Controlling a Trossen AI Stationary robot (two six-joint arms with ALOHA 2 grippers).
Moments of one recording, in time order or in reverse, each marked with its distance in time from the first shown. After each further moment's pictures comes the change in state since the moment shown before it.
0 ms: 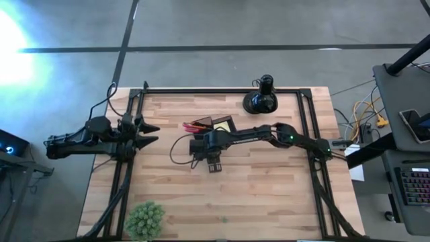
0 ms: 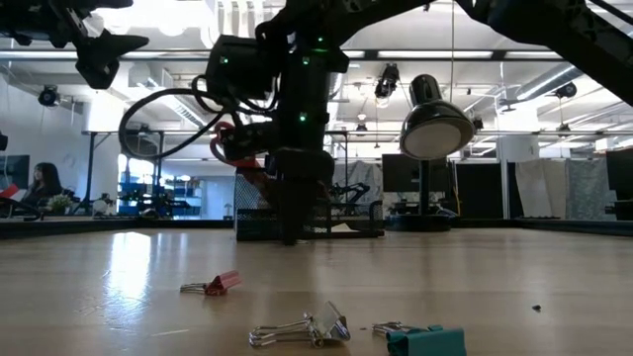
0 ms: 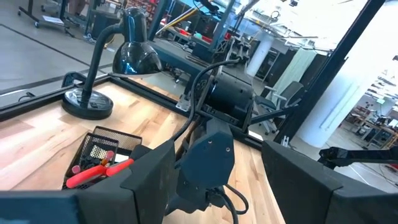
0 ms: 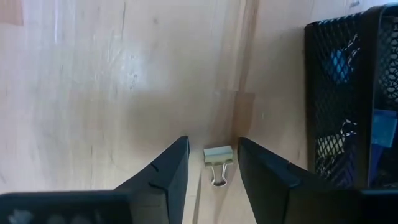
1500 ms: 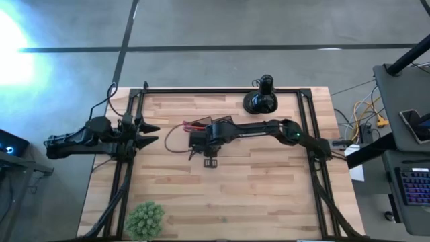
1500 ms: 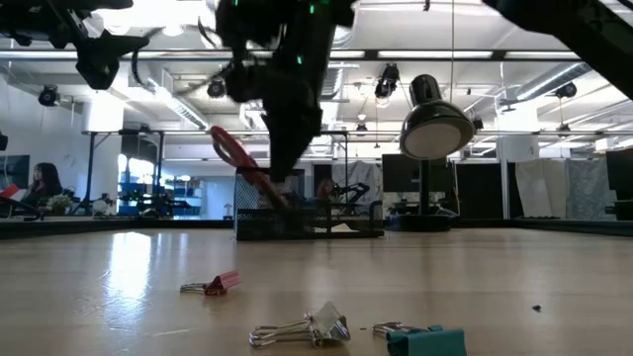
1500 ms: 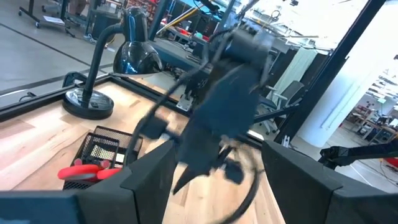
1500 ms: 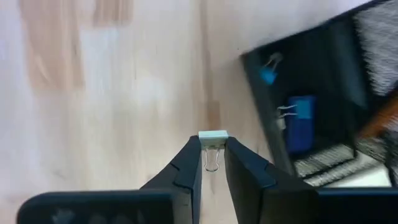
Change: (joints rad) left arm 0.000 0.000 -0.002 0.000 -0.002 0.003; right arm -0.015 -0.095 0.077 -0.059 -0.025 0.154
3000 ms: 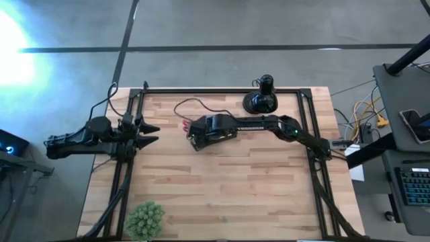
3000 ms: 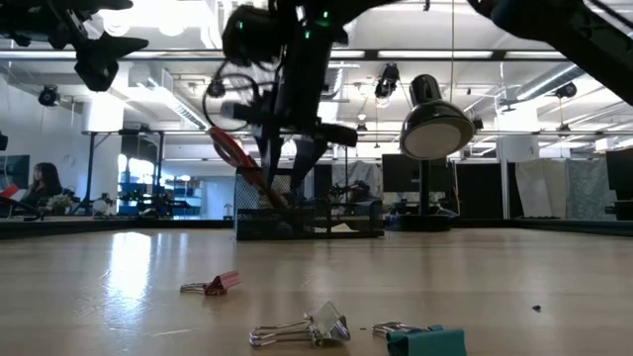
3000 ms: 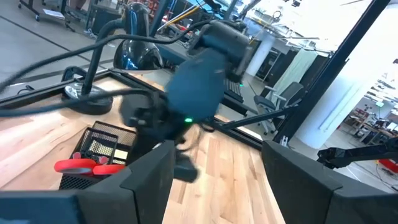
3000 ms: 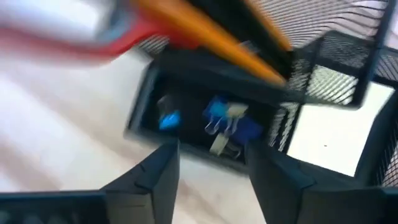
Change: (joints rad) left arm 0.000 -0.002 0.000 -0.009 0.001 -0.028; right arm -0.065 0.005 0.007 0.044 0.152 0.846
